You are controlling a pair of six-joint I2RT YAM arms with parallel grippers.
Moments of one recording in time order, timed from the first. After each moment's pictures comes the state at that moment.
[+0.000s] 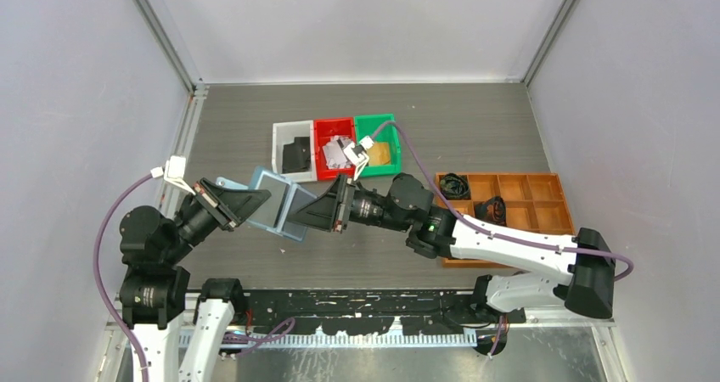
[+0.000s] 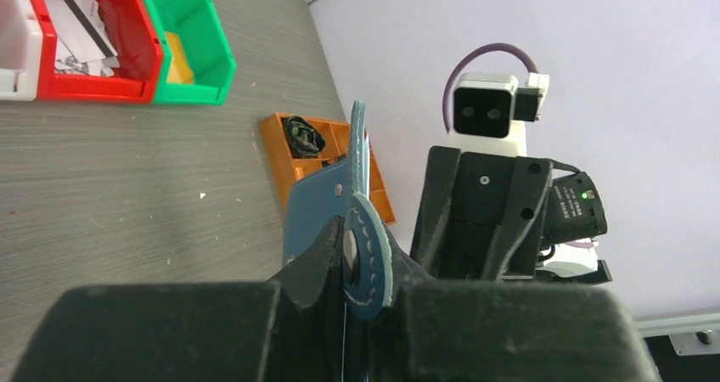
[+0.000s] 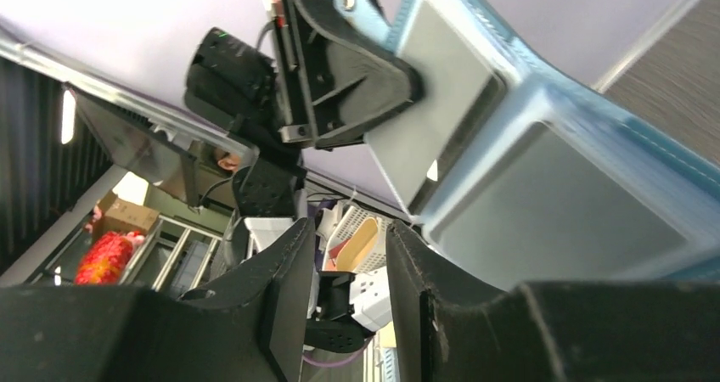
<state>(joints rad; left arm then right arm) -0.01 0.39 0.93 -0.57 0.67 -0.96 1.16 1.21 0.92 0.48 -0.22 1.11</state>
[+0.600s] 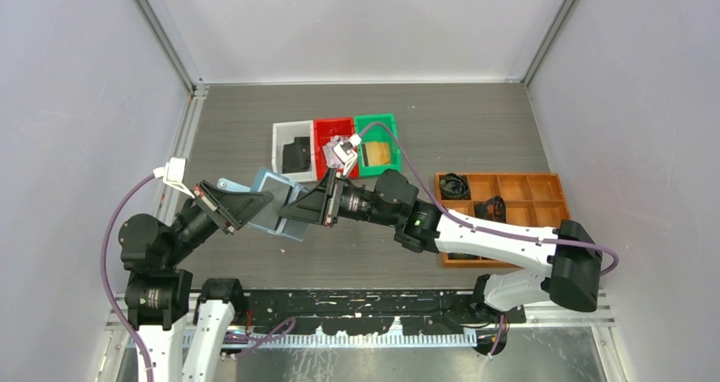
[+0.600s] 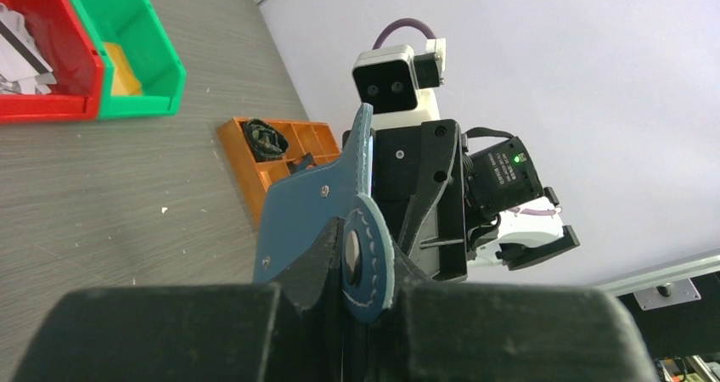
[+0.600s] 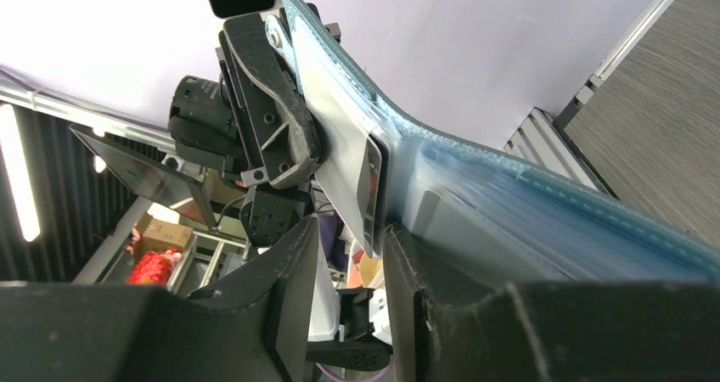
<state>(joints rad) 0.00 0.35 0.86 -0.42 0.77 -1.03 1.14 1.31 0.95 0.49 -0.24 1.22</state>
